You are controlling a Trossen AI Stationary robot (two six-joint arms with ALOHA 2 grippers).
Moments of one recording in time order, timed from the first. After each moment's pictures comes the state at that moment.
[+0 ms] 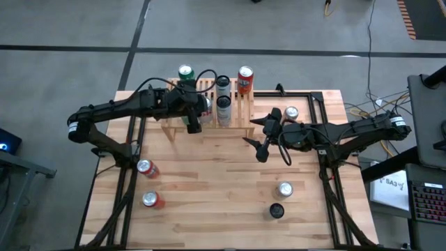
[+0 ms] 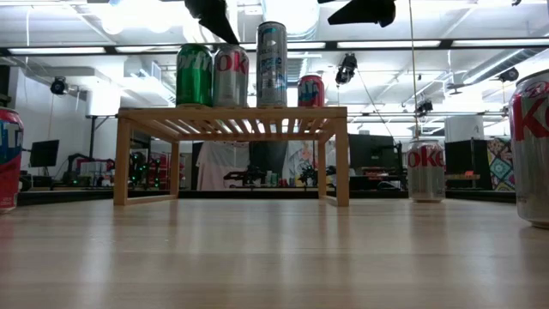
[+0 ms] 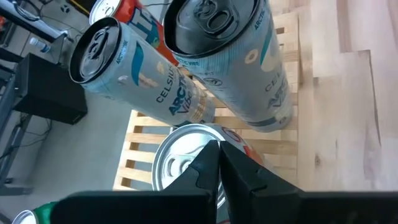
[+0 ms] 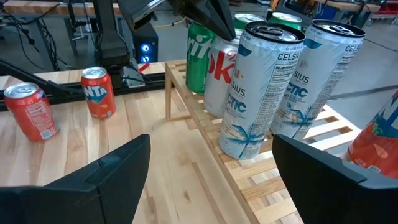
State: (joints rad) left arm 0.19 1.43 1.53 -0.86 -0.35 0.36; right arm 0.14 1.19 1.01 -0.14 0.50 0.09
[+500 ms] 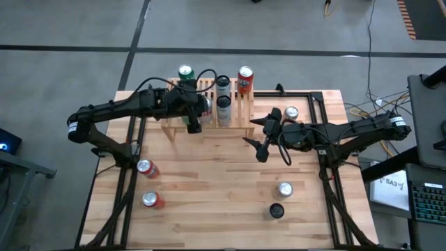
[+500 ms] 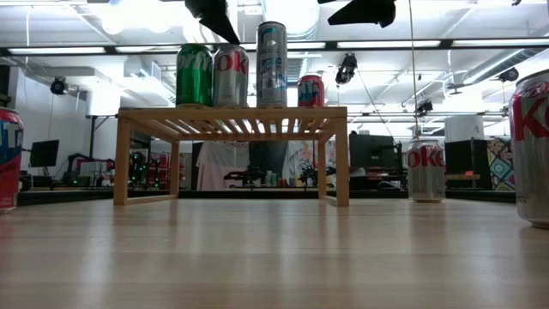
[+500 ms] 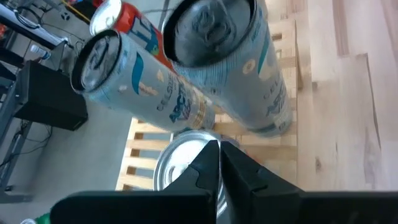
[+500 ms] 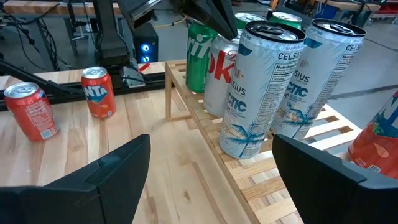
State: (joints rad) left arm 0.19 1.42 1.53 -0.83 -0.35 0.38; right arm 0.14 1.19 1.01 -0.14 0.50 0.09
